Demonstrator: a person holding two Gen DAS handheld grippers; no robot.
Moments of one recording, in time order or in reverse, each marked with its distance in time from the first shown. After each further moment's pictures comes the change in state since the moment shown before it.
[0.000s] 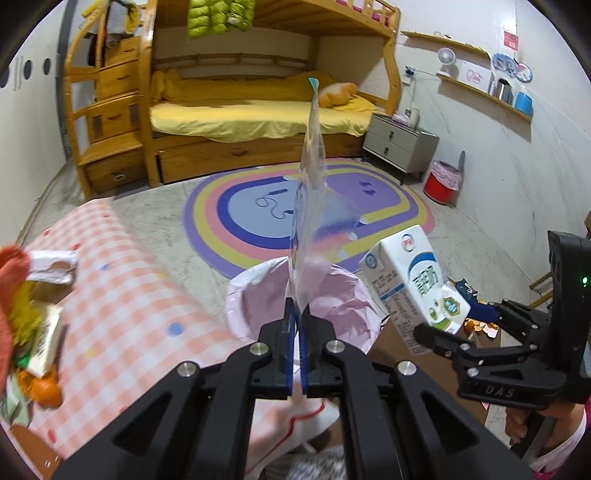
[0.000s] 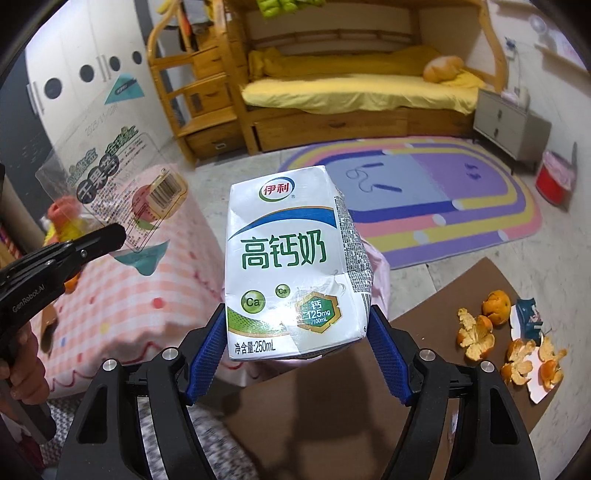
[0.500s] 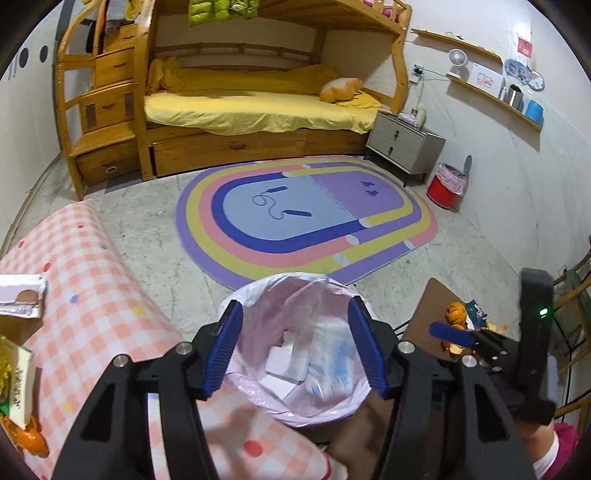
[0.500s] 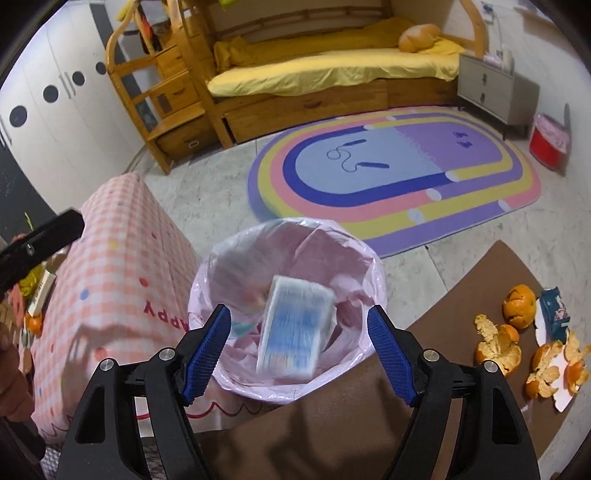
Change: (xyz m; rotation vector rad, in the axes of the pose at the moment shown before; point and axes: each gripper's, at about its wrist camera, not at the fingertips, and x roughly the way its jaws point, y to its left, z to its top) left arm 0.039 0.017 0.033 -0.044 0.017 -0.007; right arm 0.055 -0.032 0.014 0.116 0.044 -0.019
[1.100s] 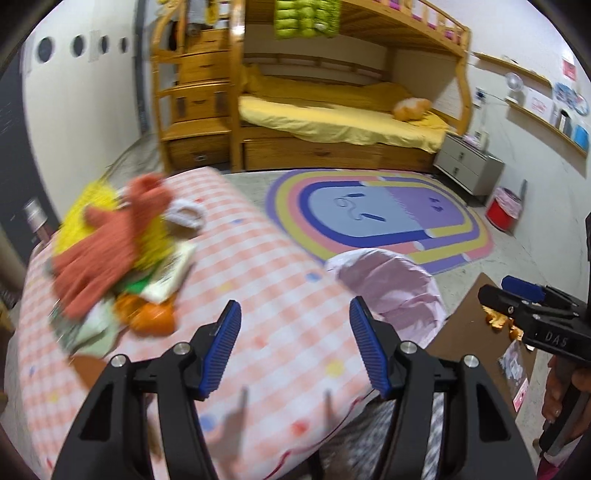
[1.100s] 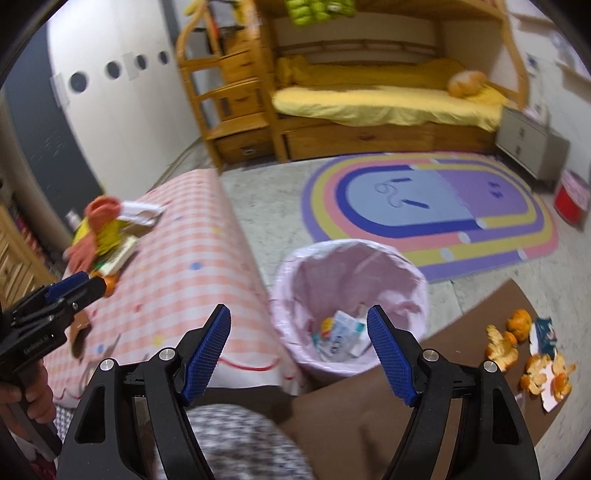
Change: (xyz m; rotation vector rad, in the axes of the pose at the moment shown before) left arm -0.132 0.062 -0.085 -0.146 -0.044 0.271; right arm -0.085 0.094 -0.023 -0.194 -0.074 0.104
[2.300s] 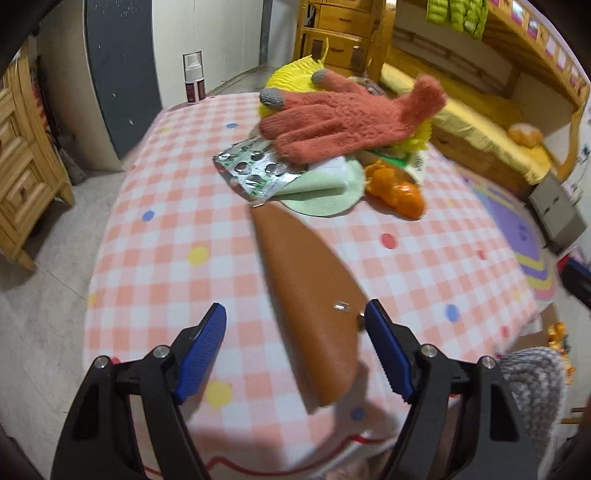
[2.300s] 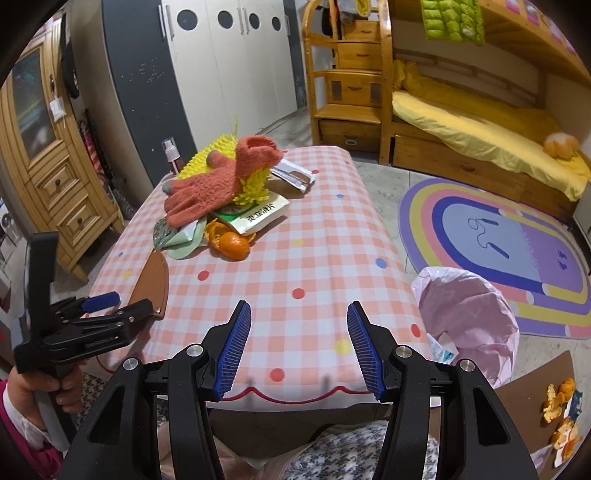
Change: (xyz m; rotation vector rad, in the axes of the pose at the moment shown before) left arm -0.024 0.163 -0.089 -0.343 0.159 0.218; right arm 0.015 0.162 -0.015 -0.298 0.040 0.186
